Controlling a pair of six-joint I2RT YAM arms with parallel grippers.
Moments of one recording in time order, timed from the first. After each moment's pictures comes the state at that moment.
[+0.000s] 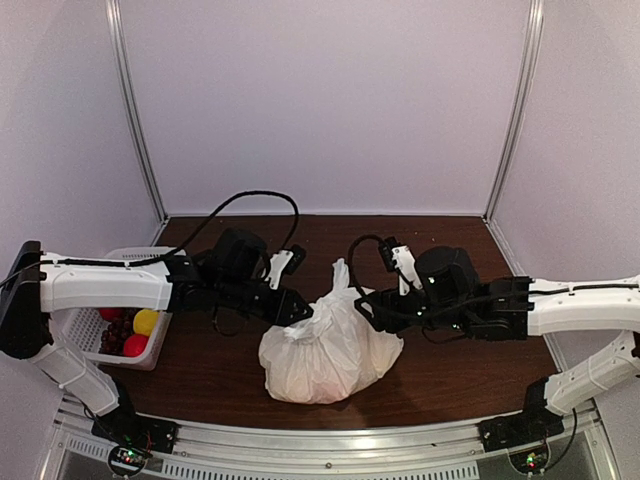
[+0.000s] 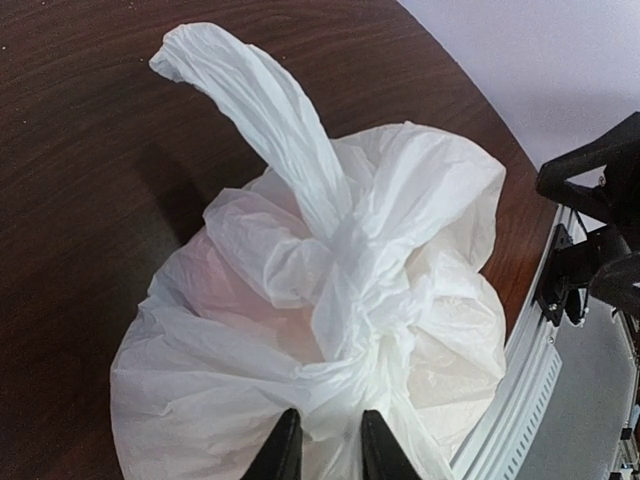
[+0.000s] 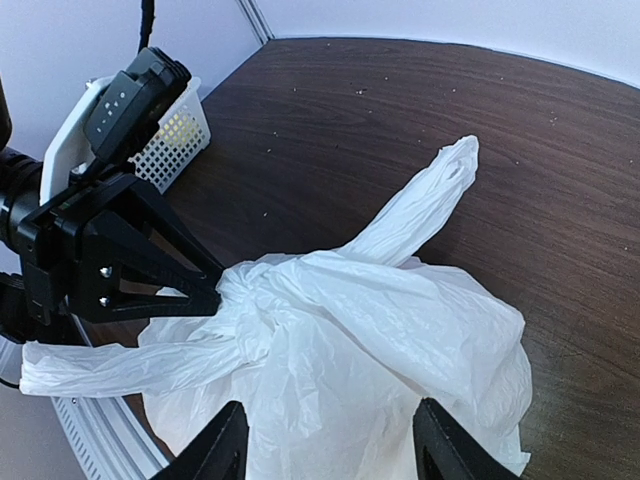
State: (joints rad) left arm -0.92 1.49 0.96 -0.16 0.24 -0.44; right arm 1.07 1.24 0.83 -0.12 0.22 0.53
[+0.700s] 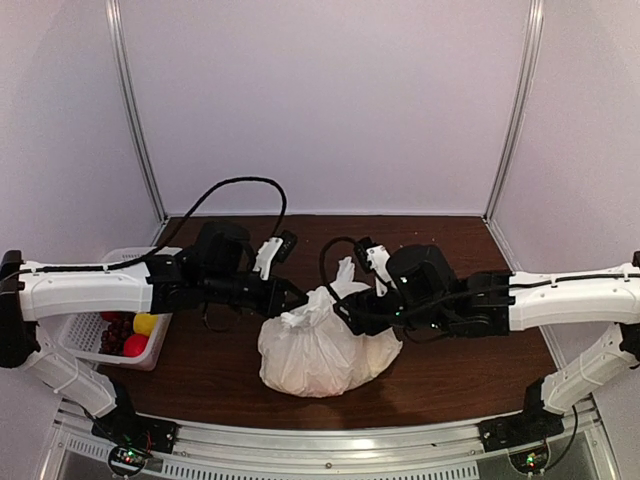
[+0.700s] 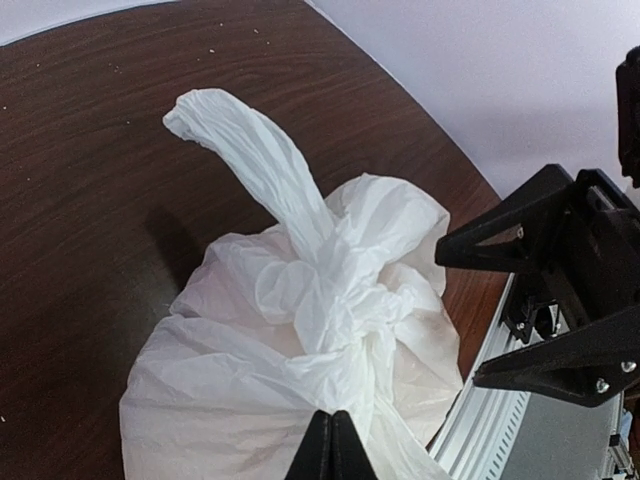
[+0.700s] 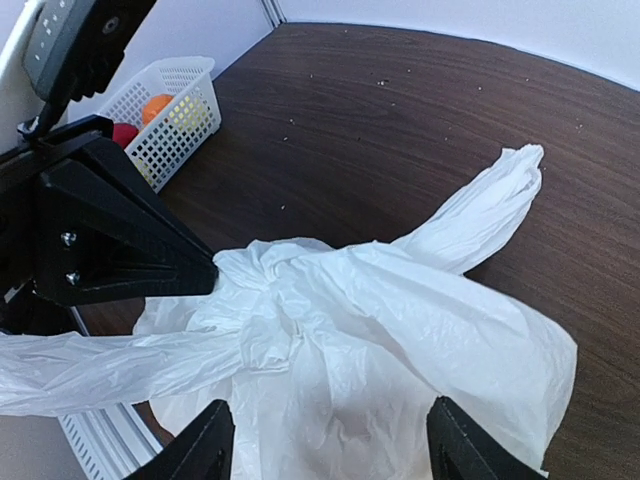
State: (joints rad) left arm -0.92 1.40 0.93 -0.10 0.25 -0.44; right arm 1.13 1.37 0.95 -0.16 0.25 0.53
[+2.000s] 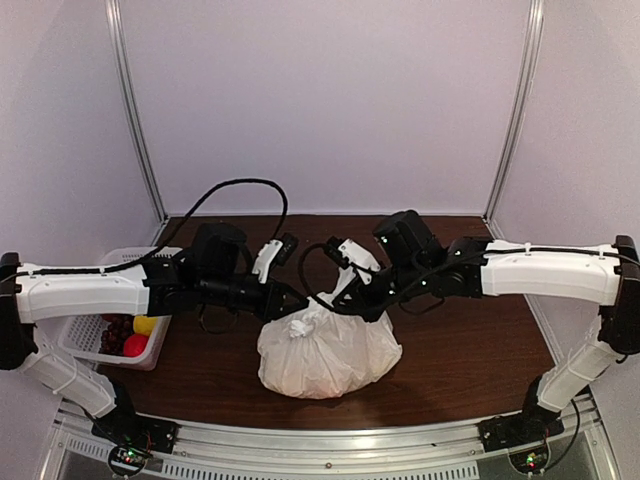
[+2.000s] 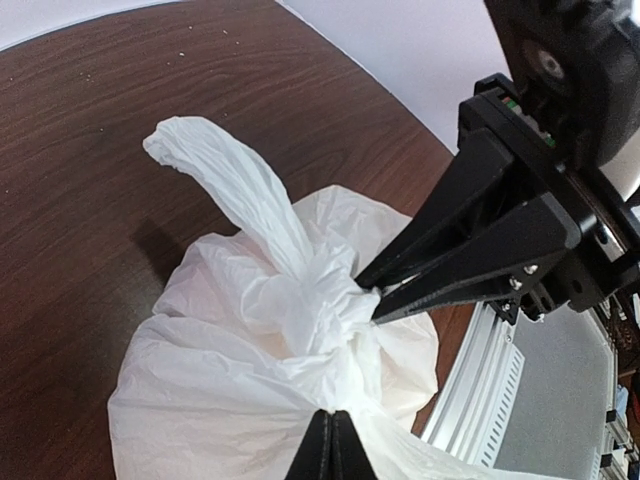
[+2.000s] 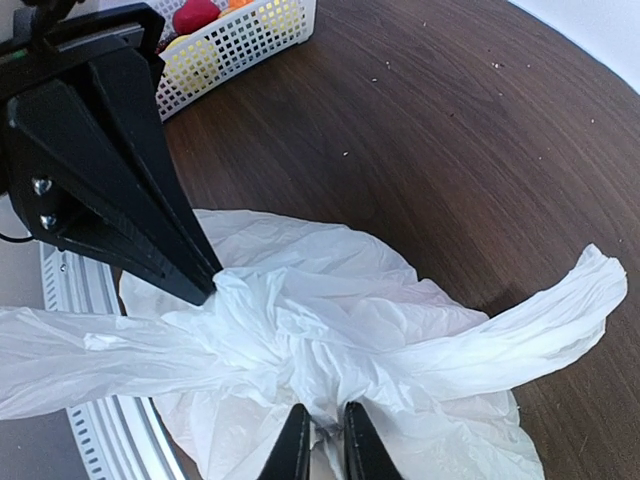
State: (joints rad) left arm -0.92 1.37 0.90 -0.08 0.31 -0.40; right arm 0.95 1.52 1.17 -0.35 -0.17 0.09
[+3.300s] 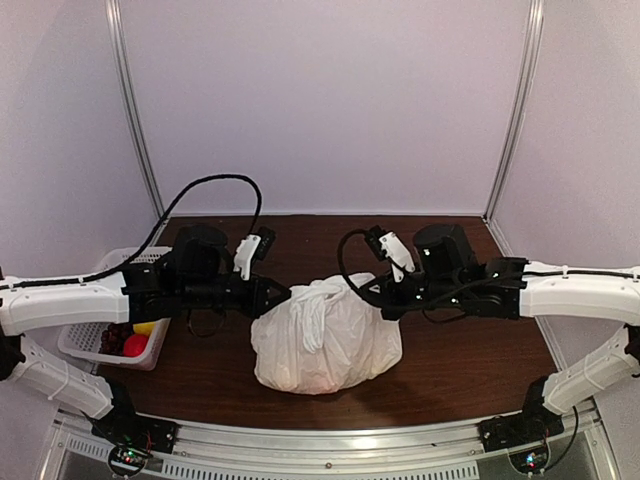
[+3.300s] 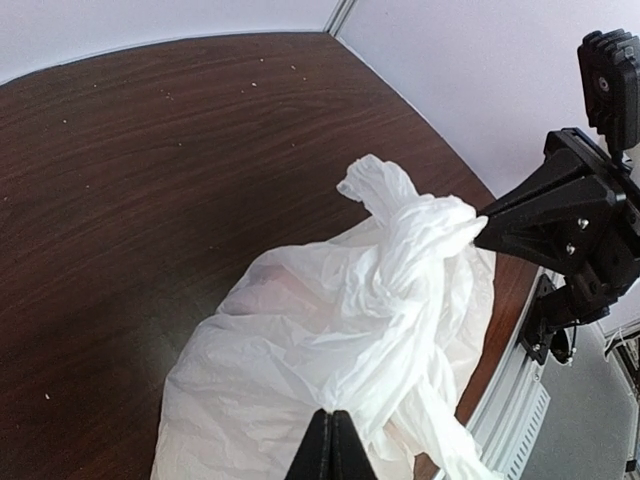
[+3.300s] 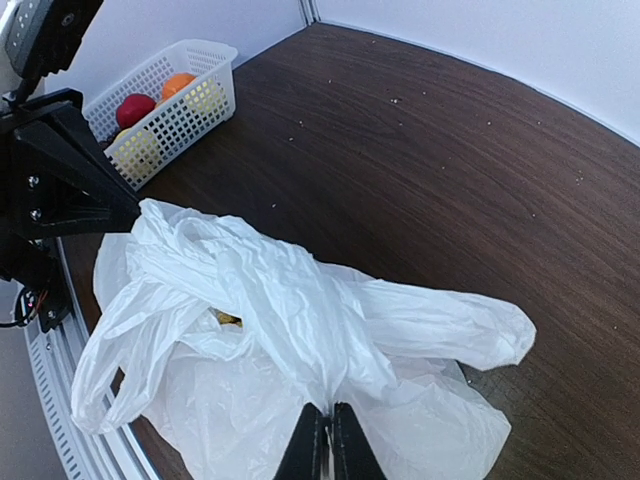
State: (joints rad) left arm -0.92 1.25 0.83 -0.09 0.12 -0.45; right arm 0.96 1.30 0.92 -0.16 0.03 0.26
